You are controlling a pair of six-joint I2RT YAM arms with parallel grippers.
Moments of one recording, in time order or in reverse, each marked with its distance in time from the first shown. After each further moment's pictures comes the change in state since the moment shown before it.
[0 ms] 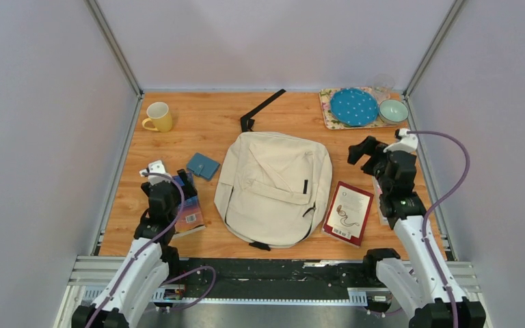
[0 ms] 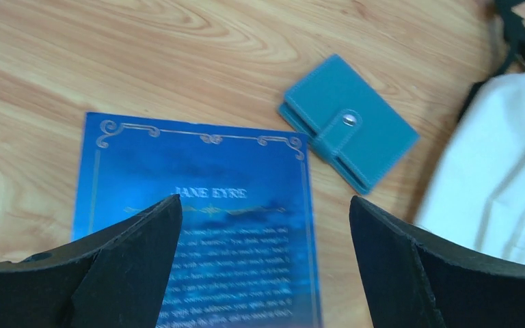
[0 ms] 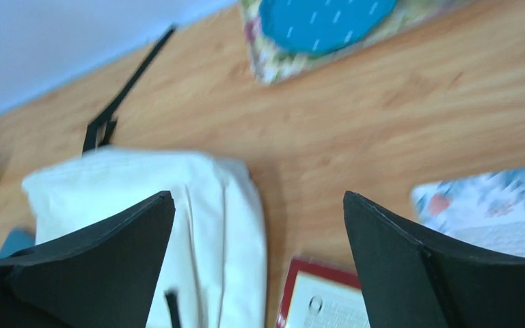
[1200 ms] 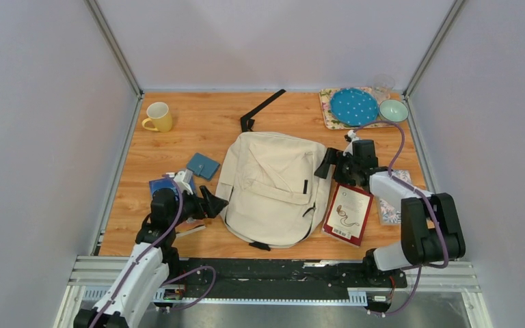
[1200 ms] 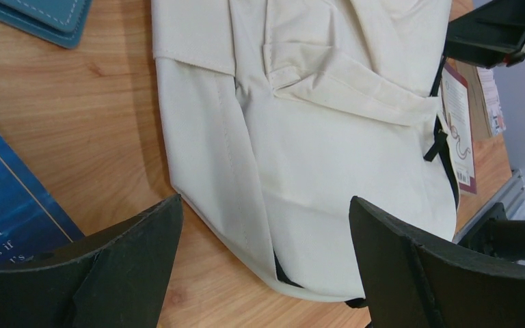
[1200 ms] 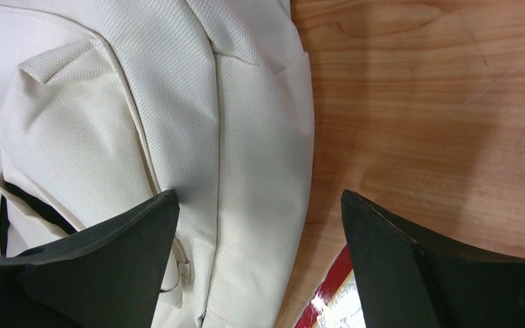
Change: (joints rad) left arm -0.001 -0.089 -0.031 -0.129 0.843 -0.172; right arm 0.084 0.583 0.021 -0.012 -0.417 0.008
